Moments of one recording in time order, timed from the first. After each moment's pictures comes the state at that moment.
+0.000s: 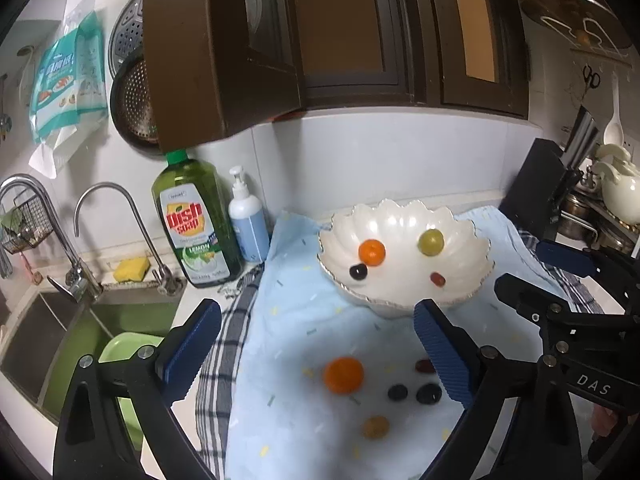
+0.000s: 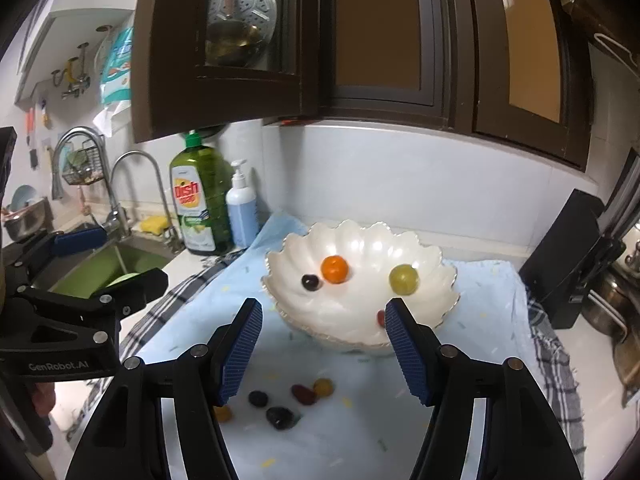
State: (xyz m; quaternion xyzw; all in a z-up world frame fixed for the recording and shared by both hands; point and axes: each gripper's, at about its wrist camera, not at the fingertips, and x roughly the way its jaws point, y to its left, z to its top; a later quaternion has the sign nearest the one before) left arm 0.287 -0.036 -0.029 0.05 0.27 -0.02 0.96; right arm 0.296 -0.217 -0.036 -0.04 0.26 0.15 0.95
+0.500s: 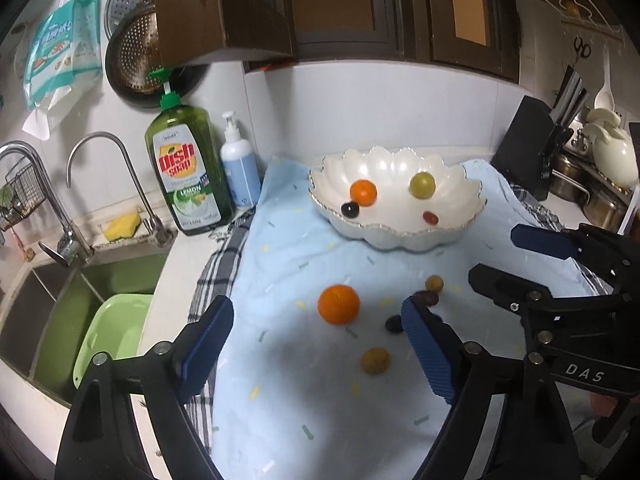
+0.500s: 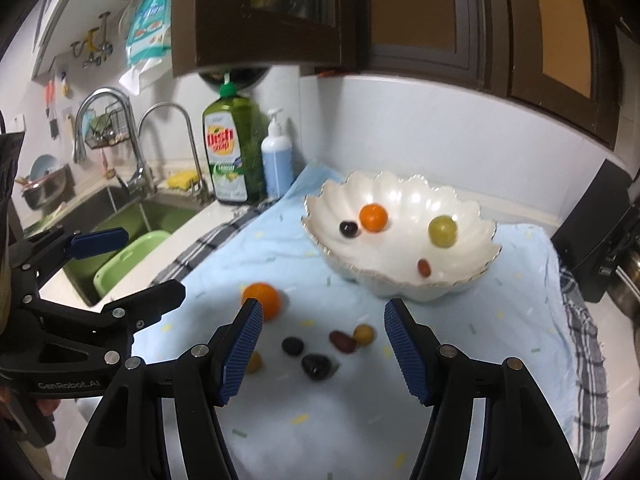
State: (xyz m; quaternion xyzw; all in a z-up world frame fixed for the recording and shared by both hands) left arm 0.259 -0.031 -0.077 0.05 0.32 -0.04 0.94; right arm 0.278 -0.198 -0.079 -0.05 0.32 0.20 0.93
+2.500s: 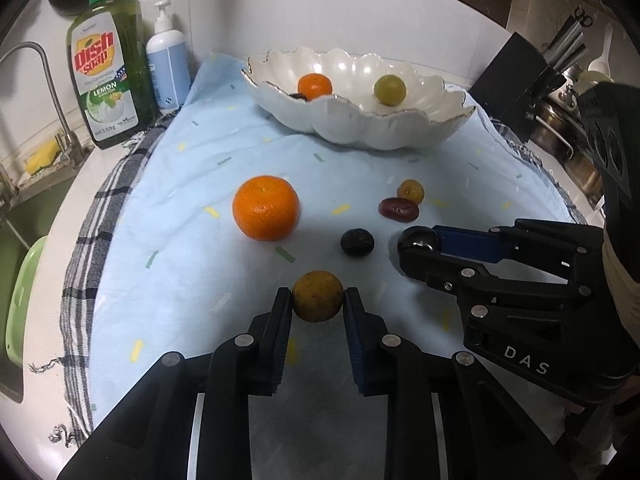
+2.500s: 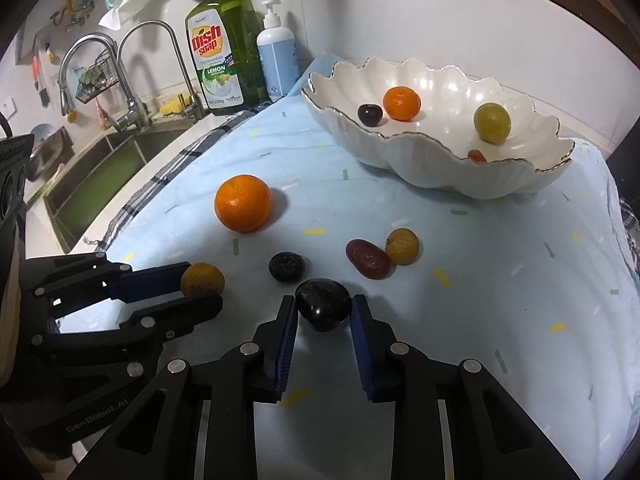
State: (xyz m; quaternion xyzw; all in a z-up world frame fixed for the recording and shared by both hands) left arm 0.296 -0.050 -0.170 0.01 0.43 -0.12 0.89; right arm 0.317 -0.184 -0.176 -0.05 0.44 0.22 0.87
